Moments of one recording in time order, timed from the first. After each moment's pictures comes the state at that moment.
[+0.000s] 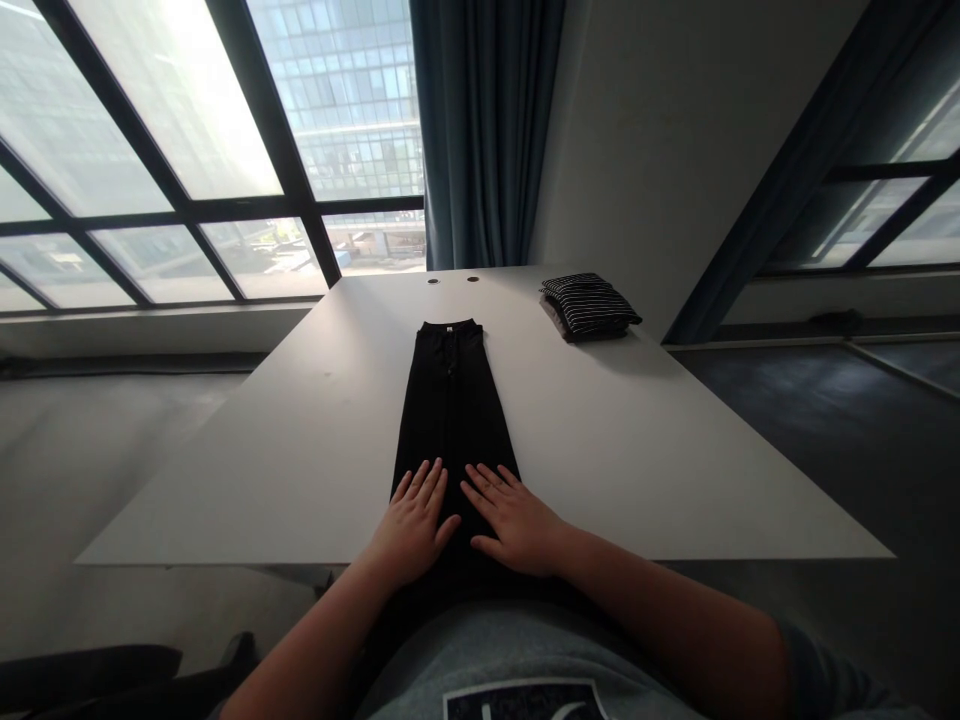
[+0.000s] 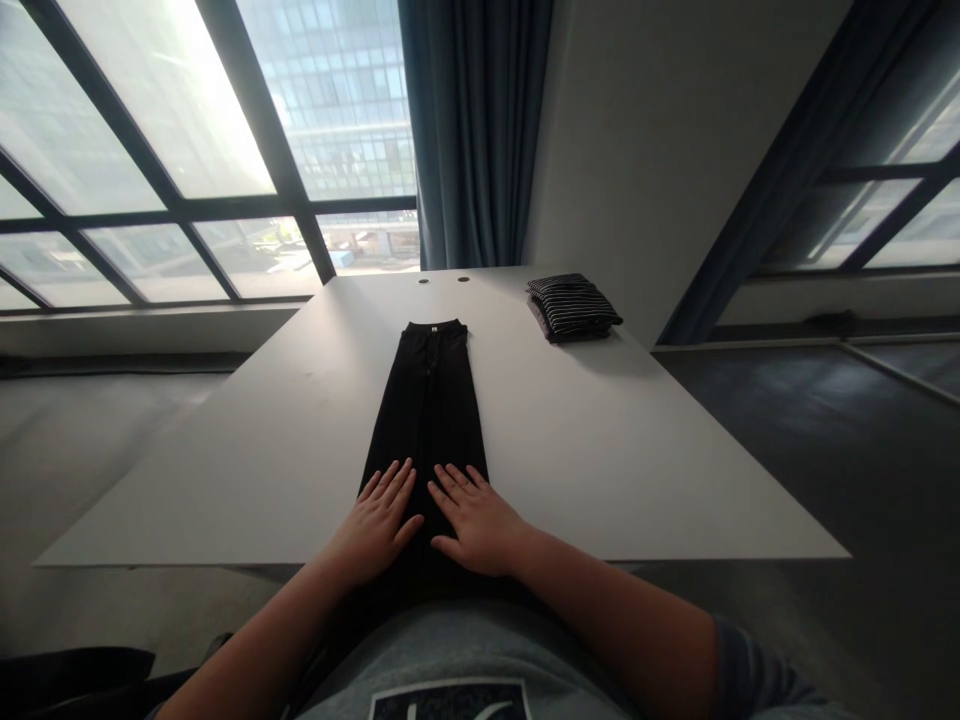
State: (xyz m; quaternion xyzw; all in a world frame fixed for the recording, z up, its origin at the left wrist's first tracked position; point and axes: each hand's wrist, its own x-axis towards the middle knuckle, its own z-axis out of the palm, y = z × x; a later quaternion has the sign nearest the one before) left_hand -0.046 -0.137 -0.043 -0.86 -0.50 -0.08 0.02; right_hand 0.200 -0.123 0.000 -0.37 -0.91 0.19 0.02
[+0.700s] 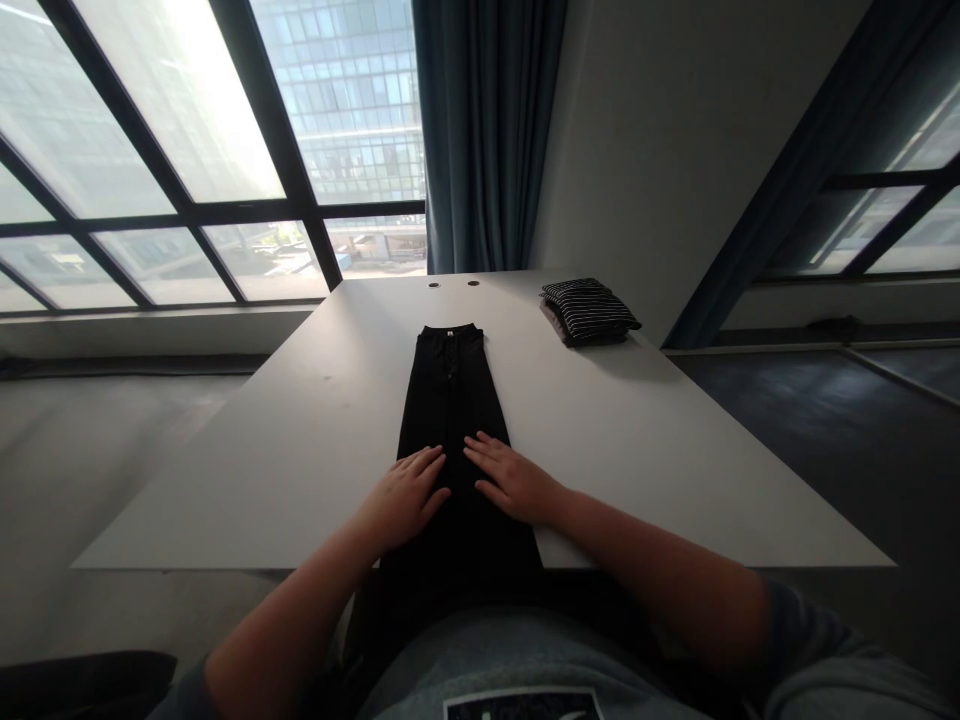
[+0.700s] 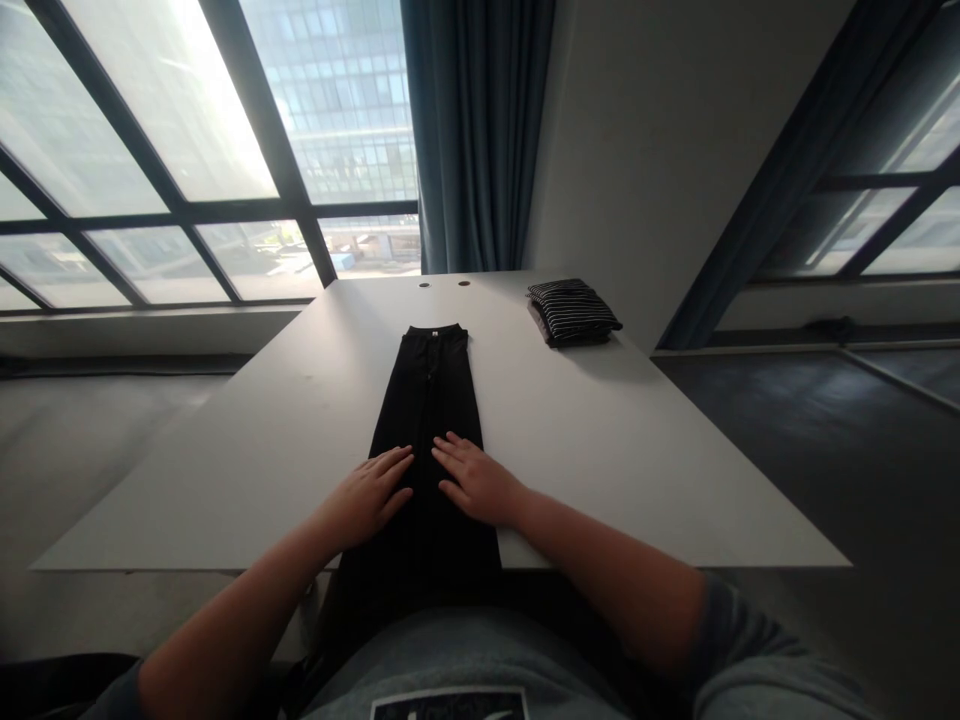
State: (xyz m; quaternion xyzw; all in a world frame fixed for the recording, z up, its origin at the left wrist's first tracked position) left_hand -0.053 -0.108 0.021 -0.87 -0.48 -0.10 -0.07; right_hand 0.212 -0.065 0.004 -0.34 -0.91 0.19 0.16
